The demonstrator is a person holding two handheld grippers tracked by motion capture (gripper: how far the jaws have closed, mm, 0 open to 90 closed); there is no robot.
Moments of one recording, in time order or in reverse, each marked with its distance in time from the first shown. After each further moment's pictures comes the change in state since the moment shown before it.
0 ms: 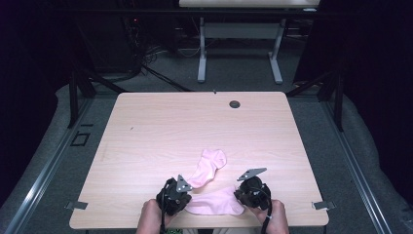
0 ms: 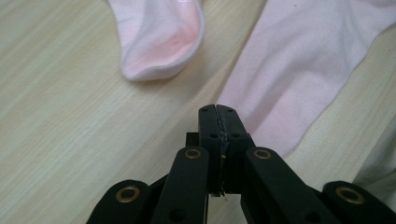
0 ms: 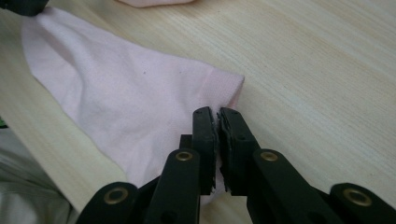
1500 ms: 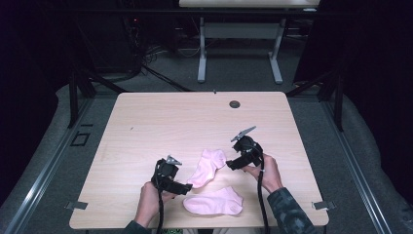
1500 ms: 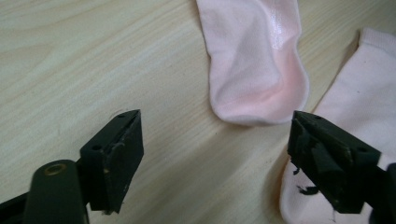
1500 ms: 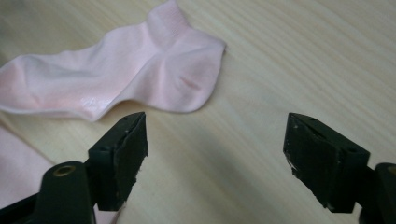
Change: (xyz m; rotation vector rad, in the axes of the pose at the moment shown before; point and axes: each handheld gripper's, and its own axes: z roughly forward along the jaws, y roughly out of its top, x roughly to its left) left arm 0.060 0.021 0.018 -0.003 -0.035 -0.246; right arm -0.066 0.100 0.024 0.028 -0.057 -0.088
